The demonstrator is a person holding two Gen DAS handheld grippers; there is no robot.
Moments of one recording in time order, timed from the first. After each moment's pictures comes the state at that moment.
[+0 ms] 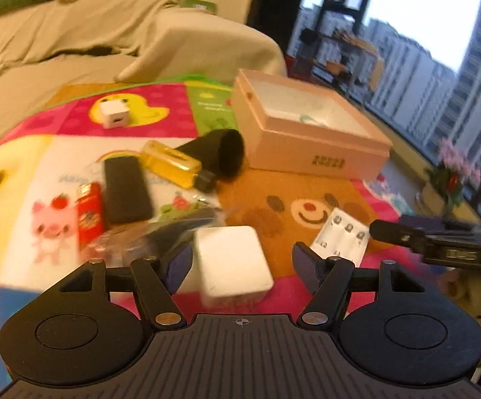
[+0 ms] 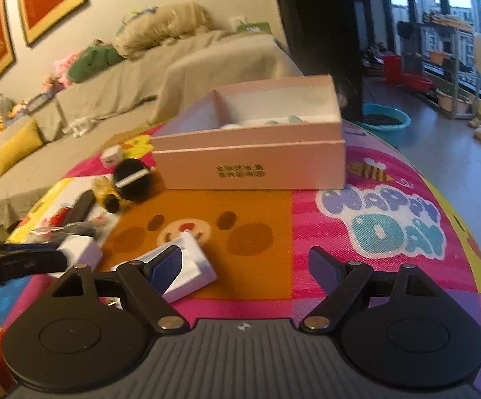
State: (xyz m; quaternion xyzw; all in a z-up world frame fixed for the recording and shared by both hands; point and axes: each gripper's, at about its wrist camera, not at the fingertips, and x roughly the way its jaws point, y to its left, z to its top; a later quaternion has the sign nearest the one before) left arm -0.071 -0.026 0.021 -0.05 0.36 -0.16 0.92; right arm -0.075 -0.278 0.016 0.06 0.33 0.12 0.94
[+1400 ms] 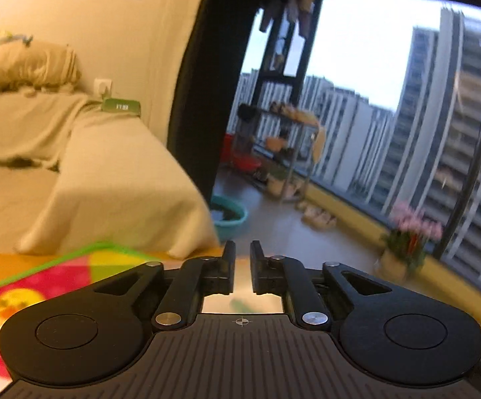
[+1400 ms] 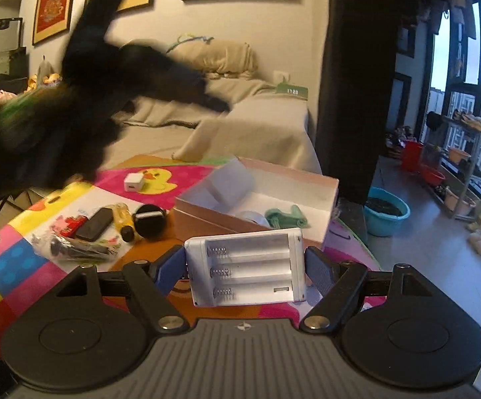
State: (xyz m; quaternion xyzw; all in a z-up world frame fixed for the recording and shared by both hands) left arm 0.095 -0.100 0.140 -0.08 0.21 -0.25 0.94; right arm -0.094 -0.288 0.091 -0.08 0.25 0.15 0.95
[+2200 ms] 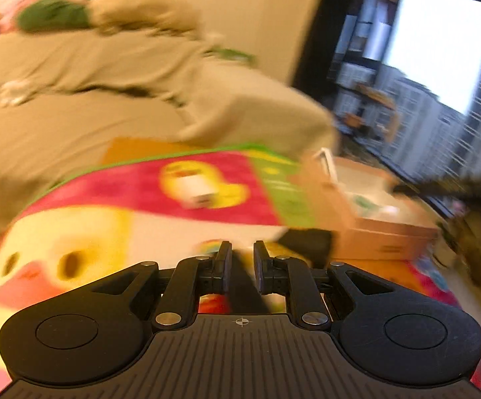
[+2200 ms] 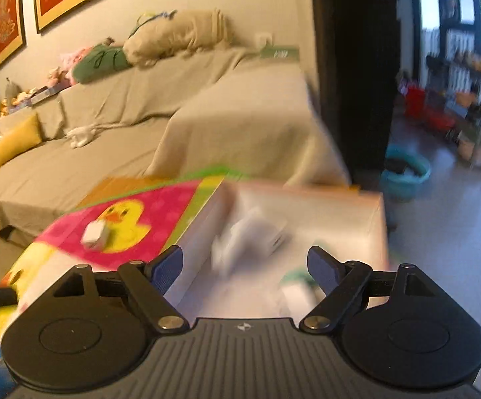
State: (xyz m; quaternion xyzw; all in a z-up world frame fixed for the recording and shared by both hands) left arm -0.032 0.099 0.053 -0.11 0.29 -0.11 0.94; right arm 0.075 -0.244 0.087 0.01 0.33 0.14 0.93
